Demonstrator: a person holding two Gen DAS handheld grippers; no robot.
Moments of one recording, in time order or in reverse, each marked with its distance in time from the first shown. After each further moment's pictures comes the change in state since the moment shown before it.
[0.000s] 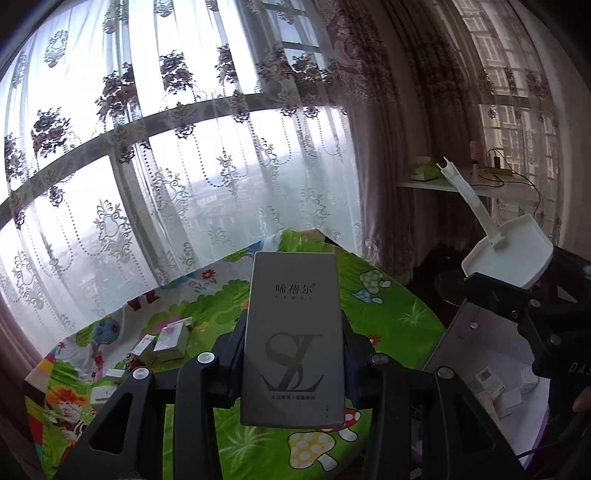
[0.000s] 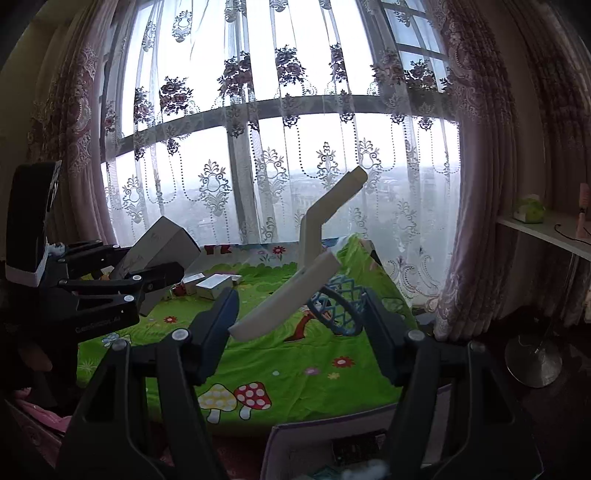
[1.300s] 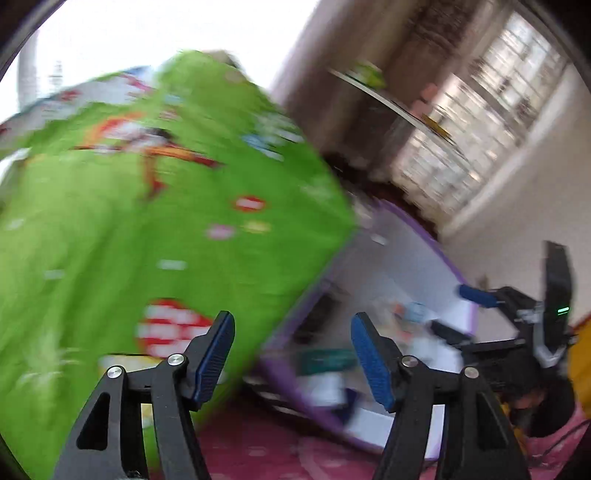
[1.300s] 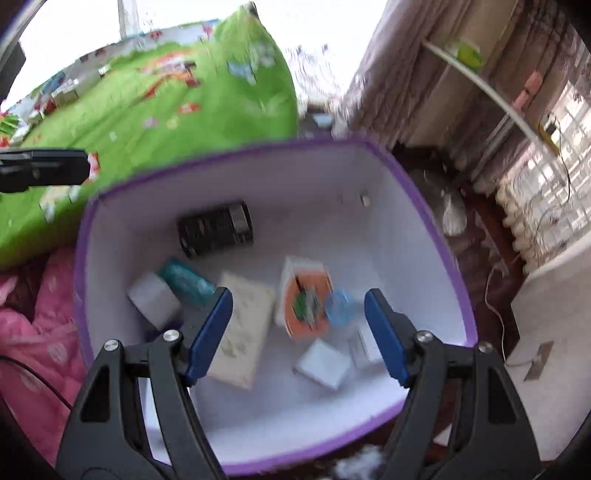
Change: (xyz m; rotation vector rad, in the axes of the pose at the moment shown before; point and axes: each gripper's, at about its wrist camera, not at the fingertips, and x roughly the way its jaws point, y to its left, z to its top) left arm 0.130 0.007 -0.085 -0.295 0.482 -0.494; right arm 0.035 -0.073 -0.094 -0.049 0.741 -0.342
